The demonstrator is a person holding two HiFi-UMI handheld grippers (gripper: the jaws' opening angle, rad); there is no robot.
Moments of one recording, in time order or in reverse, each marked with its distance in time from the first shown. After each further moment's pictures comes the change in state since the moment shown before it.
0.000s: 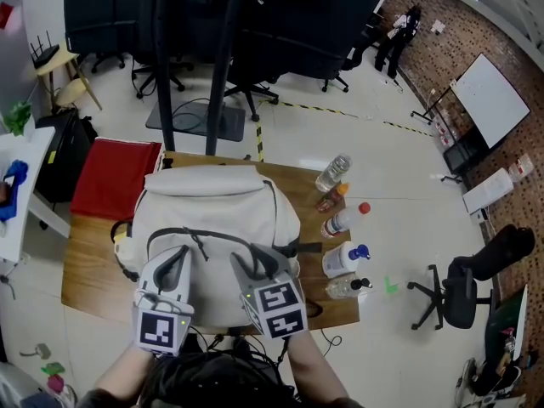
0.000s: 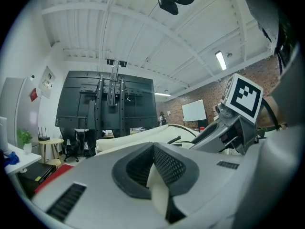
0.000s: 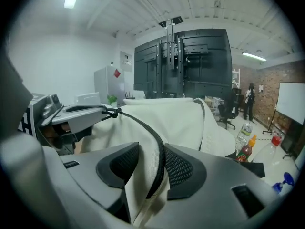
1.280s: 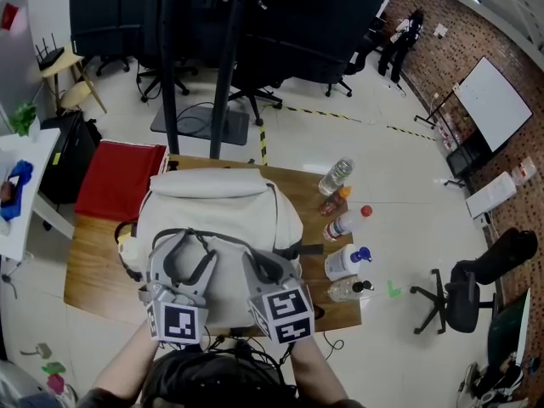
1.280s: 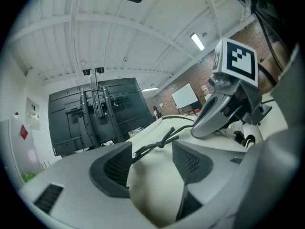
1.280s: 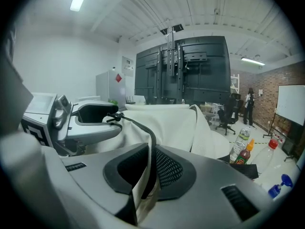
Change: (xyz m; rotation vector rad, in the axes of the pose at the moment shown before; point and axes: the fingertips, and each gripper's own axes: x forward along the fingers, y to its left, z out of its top) left arm 0.019 -0.012 -0.004 0.314 0.087 -0.010; right arm -0.016 0.000 0.008 -0.017 -0.074 -0.003
